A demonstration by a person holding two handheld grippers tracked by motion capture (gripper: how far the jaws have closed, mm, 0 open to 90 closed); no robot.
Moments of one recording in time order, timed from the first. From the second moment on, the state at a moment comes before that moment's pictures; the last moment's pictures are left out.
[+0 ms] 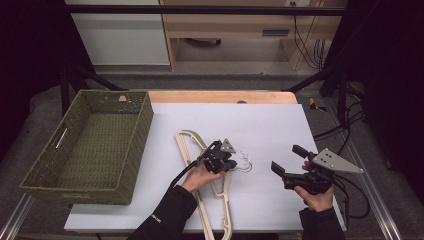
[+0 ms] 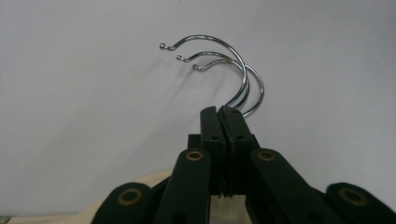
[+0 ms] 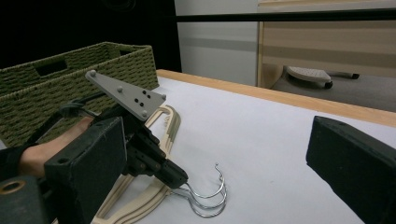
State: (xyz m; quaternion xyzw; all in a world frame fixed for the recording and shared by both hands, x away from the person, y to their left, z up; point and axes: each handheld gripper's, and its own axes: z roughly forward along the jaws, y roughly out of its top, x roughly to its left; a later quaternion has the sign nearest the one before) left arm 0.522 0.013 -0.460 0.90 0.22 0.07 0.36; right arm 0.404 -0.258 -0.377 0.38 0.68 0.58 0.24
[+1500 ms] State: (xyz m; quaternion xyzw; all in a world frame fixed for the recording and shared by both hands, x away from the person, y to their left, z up) left arm 0.479 0.071 -0.409 0.85 0.22 0.13 0.46; right arm 0.426 -0.123 -0.444 0.40 0.77 0.49 0.05
